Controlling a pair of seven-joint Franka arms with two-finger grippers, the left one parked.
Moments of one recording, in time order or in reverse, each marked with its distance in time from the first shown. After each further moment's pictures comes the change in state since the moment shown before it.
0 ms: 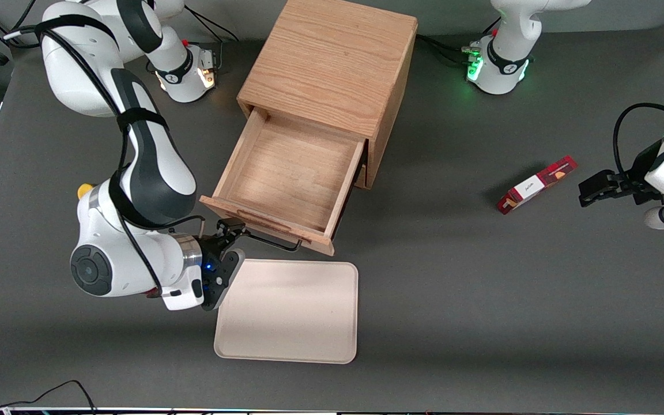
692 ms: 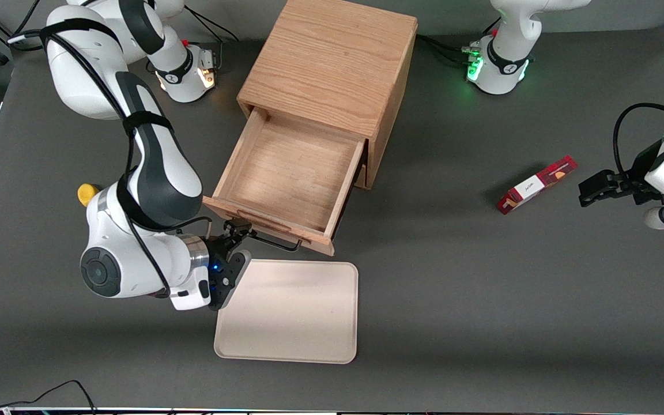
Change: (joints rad) arm 0.008 0.014 0.001 -0.005 0.021 0.028 0.009
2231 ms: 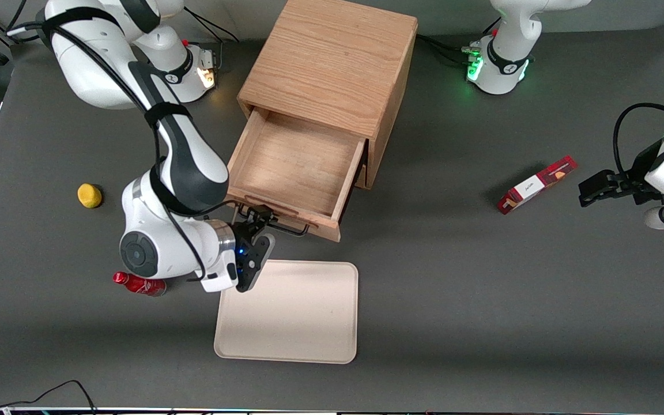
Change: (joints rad) arm 0.008 -0.137 0.087 -0.312 0.013 0.177 0.005
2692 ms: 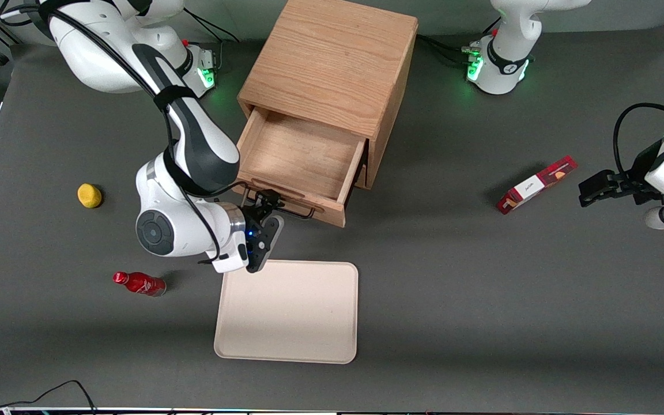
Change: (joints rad) arm 0.000 -0.085 0.032 -0.154 0.000 0.057 0.001
